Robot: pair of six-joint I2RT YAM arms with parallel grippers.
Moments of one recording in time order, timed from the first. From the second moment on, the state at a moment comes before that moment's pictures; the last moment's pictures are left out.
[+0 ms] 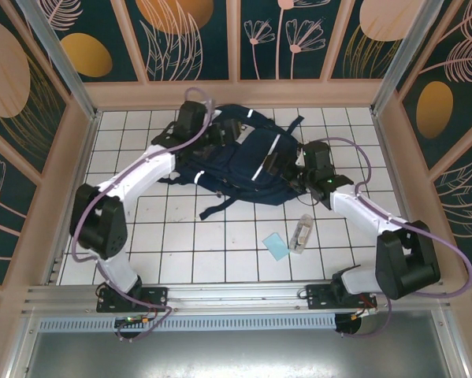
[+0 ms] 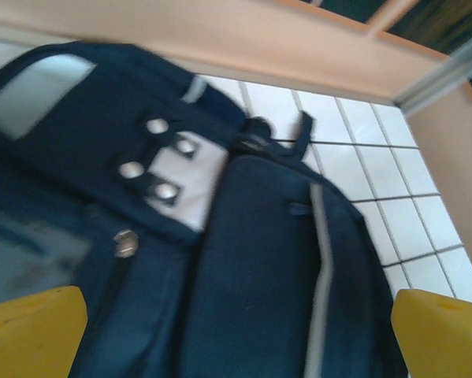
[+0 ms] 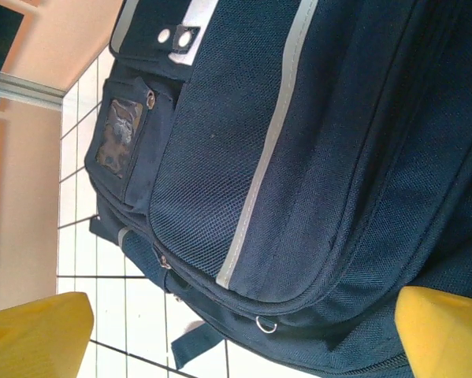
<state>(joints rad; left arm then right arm) -0.47 1.73 1.39 -0.22 0.11 -0.57 0.38 1.36 0.83 -0.12 -0.31 0.79</state>
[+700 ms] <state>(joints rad) -0.34 1.83 1.06 0.11 0.22 -0.79 0.50 1.50 0.81 -0.07 -0.09 0.88</state>
